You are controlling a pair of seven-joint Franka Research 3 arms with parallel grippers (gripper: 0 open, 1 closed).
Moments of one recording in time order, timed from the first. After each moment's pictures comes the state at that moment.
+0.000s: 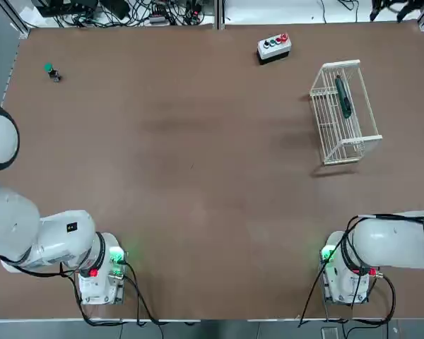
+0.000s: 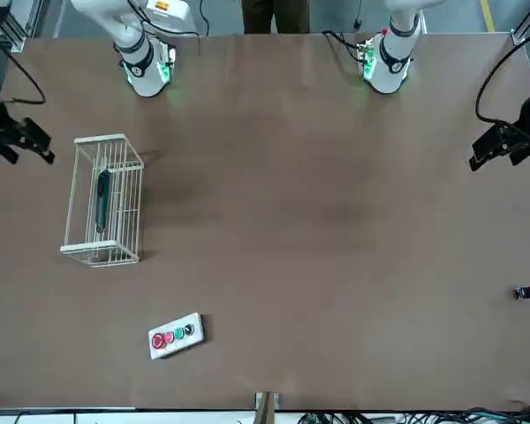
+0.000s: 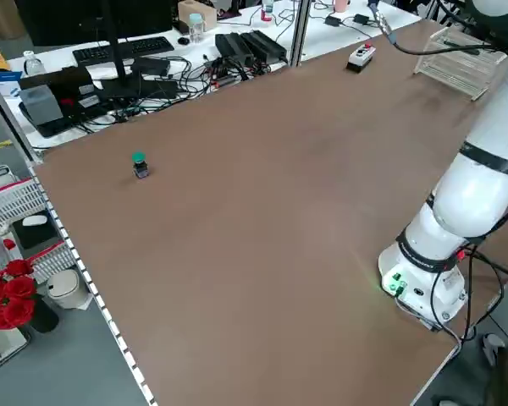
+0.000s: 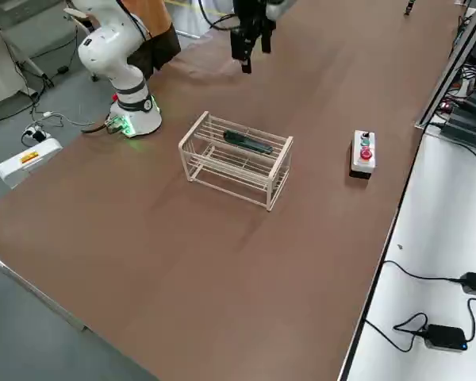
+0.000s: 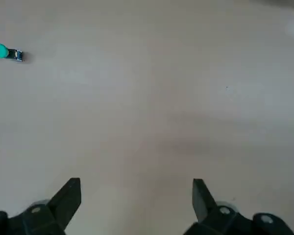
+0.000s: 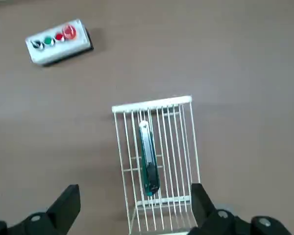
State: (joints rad) left arm 0.21 0.07 -0.29 -1.42 -0.01 1.52 -0.18; right arm 0.09 -0.16 -0.16 -1.78 0.01 1.75 -0.03
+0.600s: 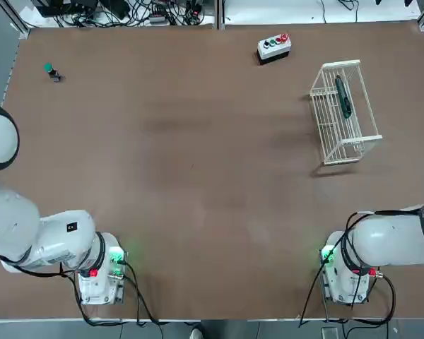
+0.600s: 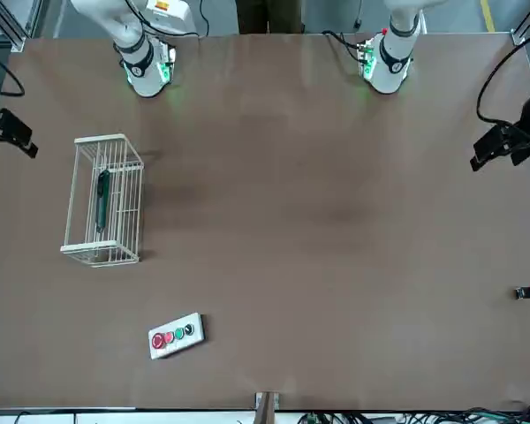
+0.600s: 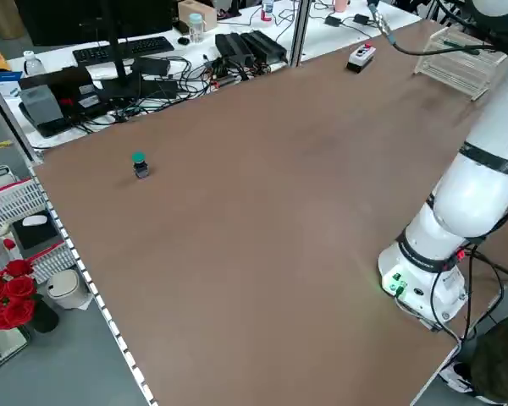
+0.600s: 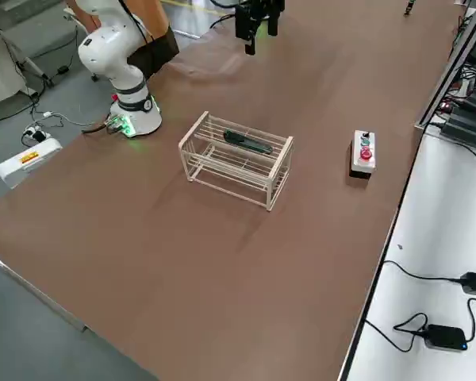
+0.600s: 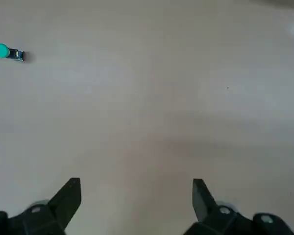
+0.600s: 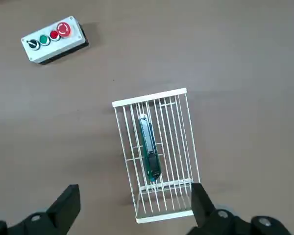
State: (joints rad) left arm 0.21 0.07 -0.28 -1.42 -0.01 1.52 -0.18; right arm 0.09 -0.04 -0.15 -1.56 0.01 1.55 0.03
